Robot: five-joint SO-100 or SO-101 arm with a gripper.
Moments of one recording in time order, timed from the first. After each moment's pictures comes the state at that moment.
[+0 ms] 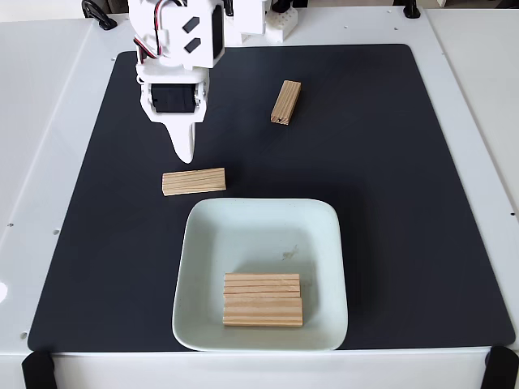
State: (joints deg) arm 4.0 70.4 70.0 70.2 -12.1
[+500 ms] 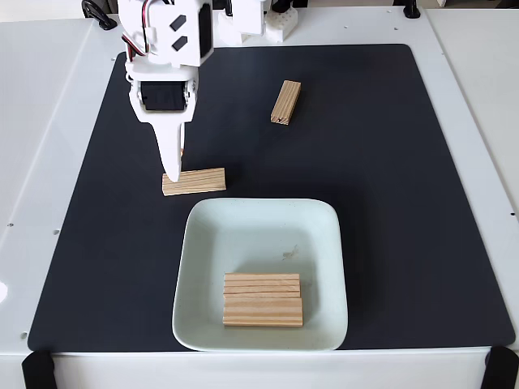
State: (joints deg) arm 6.7 70.4 70.6 70.2 -15.9
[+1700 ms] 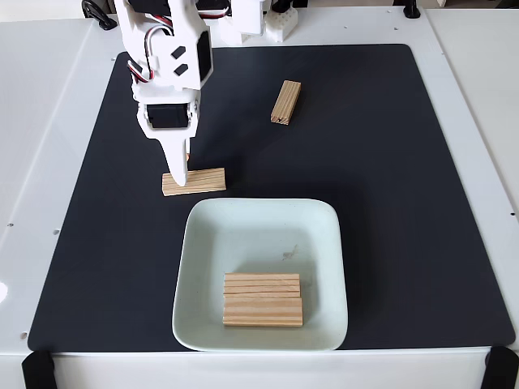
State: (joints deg) arm 7.0 66.6 73.2 70.1 -15.9
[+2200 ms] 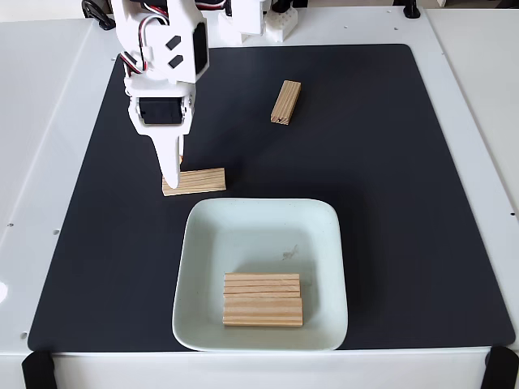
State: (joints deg) arm 7.0 66.6 68.9 70.1 -15.9
